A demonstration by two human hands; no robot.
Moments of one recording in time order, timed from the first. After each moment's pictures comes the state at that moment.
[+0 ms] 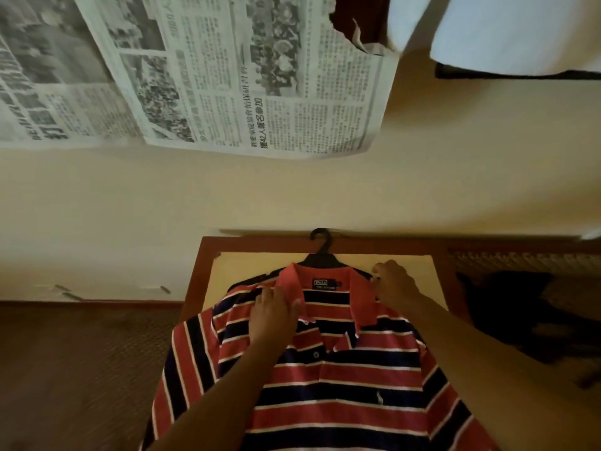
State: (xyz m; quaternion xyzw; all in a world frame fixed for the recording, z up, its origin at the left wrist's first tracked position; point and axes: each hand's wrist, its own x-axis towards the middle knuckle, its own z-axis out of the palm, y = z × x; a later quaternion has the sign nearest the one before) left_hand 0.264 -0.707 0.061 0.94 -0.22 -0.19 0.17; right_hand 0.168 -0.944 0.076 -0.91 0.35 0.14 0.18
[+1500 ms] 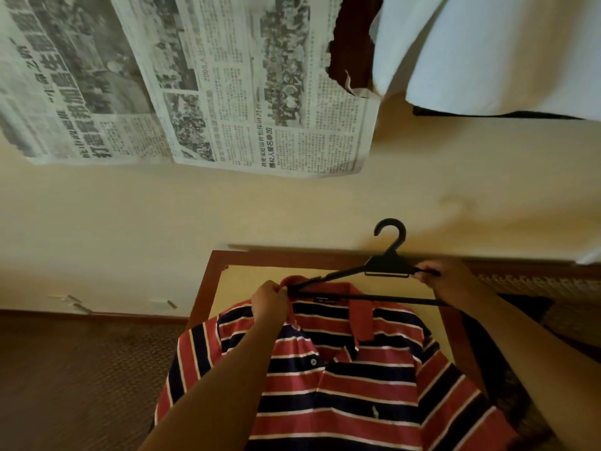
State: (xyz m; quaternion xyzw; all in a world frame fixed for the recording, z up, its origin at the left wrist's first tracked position) left_hand 0.291 -0.727 0.102 0.90 -0.03 -0.22 0.37; right_hand 0.111 -0.991 0.176 -0.89 0.32 0.01 0.31
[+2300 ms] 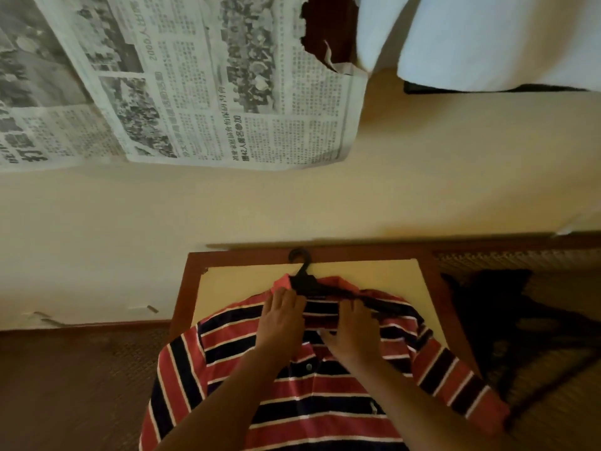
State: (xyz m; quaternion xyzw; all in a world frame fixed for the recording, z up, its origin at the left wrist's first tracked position) left_hand 0.258 -0.731 0.075 0.88 -0.45 -0.12 0.04; right_hand 0.144 -0.831 0.069 -0.90 0.39 0.03 0.18
